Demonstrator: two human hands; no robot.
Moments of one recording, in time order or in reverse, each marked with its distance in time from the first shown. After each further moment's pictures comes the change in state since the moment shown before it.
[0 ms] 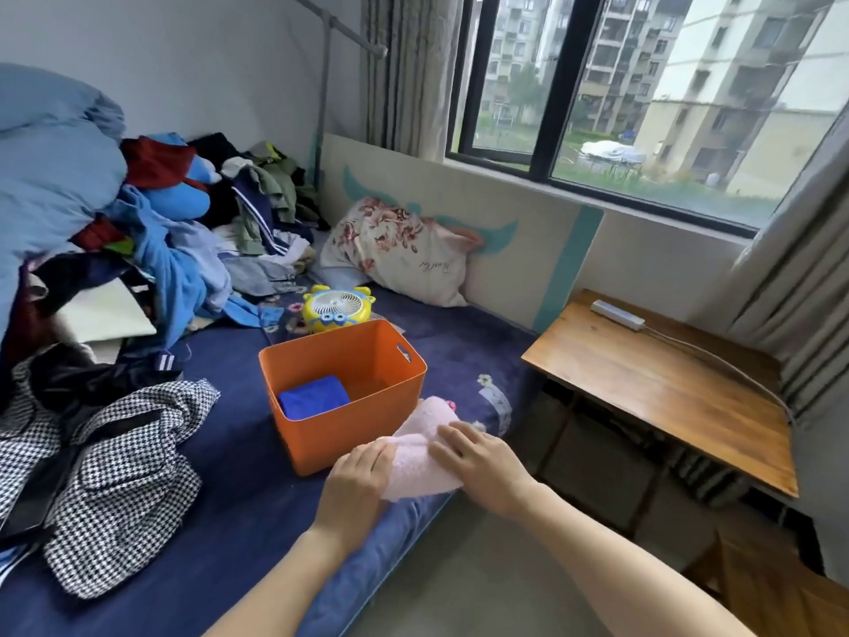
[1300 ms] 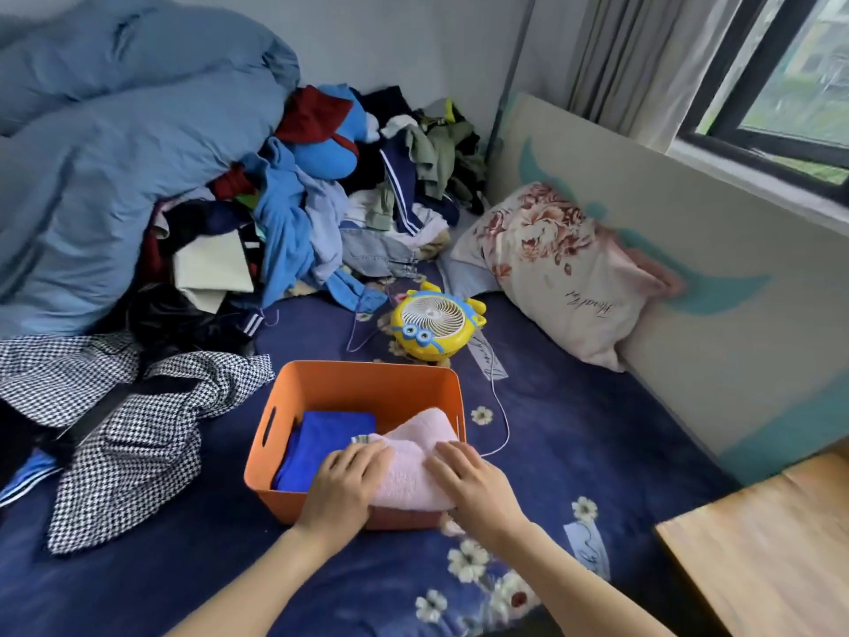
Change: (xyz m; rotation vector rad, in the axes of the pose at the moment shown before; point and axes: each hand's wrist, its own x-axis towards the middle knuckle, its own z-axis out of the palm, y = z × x) left_hand 0.200 -0.104 0.165 0.259 -0.145 -0.445; right_hand 0.171 0.257 0.226 0.517 -0.140 -0.298
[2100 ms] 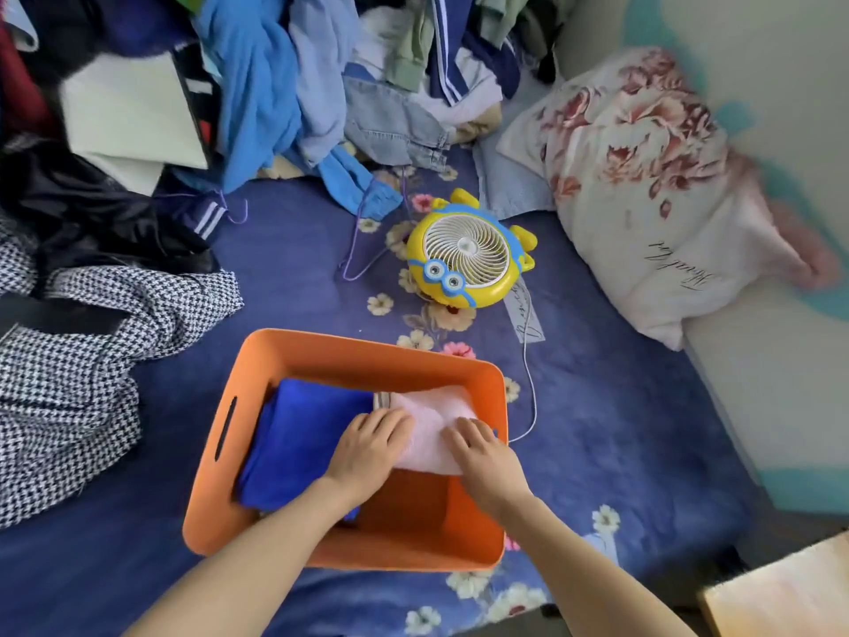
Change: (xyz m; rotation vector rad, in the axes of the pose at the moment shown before) left_hand 0.093 -0.116 0.164 -0.161 -0.194 -0.089; right_hand 0.128 0.106 0.115 -0.087 -0.397 0.247
